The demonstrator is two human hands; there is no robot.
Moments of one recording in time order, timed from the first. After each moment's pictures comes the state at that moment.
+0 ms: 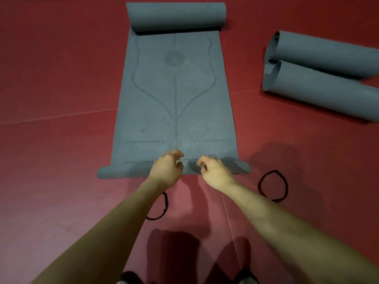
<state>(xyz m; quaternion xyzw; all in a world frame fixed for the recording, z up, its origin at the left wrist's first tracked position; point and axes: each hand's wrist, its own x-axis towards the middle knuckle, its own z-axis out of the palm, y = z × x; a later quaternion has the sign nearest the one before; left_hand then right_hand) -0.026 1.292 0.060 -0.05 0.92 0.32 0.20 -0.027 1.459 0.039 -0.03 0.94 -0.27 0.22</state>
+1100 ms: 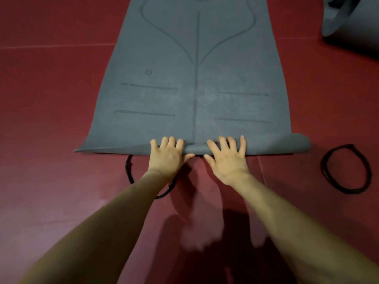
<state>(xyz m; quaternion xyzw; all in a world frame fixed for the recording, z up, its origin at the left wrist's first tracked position) 0.031 1.256 -0.257 0.07 0.99 -0.04 -0.13 0.023 1.440 -0.246 -0.16 0.99 0.01 0.02</state>
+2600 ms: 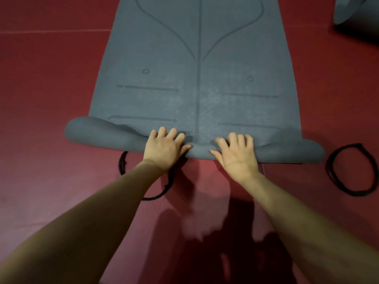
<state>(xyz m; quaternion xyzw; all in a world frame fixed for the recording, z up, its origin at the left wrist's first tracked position) 0.004 1.245 -0.275 0.13 0.97 -0.06 -0.17 0.002 1.468 -0.259 -0.21 0.97 0.05 -0.09</state>
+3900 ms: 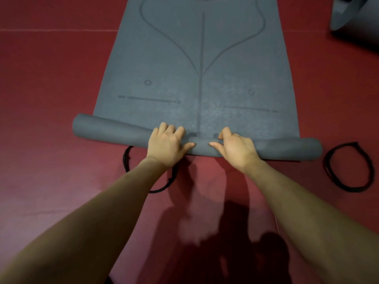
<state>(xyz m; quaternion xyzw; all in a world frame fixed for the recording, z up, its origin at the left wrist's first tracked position) 0.025 1.246 -0.247 0.09 0.99 0.08 -0.08 -0.005 1.453 -0.220 -0.15 0.98 -0.08 0.12</state>
